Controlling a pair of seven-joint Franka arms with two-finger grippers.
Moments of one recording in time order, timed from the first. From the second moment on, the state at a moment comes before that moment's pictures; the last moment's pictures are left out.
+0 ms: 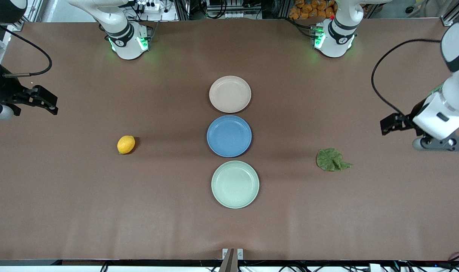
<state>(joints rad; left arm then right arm) -0.08 0.19 -0.05 -1.43 0.07 1.61 -0.08 0.02 0.08 0.06 -1.45 -0.08 1.57 0.03</state>
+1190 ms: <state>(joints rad) -0.07 0.02 -0.05 -1.52 0.07 1.59 -0.09 0.03 -0.04 0.07 -1.62 -0.07 1.63 0.08</state>
